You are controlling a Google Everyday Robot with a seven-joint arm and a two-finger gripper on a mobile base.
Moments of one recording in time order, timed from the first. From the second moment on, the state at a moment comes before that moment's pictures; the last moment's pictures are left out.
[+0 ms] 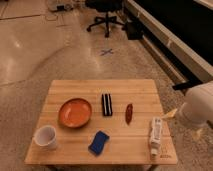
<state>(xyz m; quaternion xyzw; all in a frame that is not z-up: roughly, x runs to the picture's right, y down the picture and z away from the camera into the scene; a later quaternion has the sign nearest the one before) 0.342 0.159 0.621 -0.29 -0.07 -0.39 0.87</state>
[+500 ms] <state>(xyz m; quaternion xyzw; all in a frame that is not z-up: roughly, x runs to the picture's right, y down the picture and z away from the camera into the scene) 0.284 0.078 0.757 -0.33 -0.05 -0.37 0.87</state>
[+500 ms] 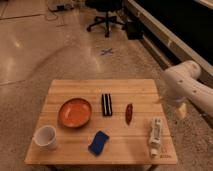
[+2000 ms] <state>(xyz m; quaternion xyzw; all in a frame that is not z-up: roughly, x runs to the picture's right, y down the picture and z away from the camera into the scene) 0.004 0.131 0.670 -0.25 -0.31 -0.59 0.71</state>
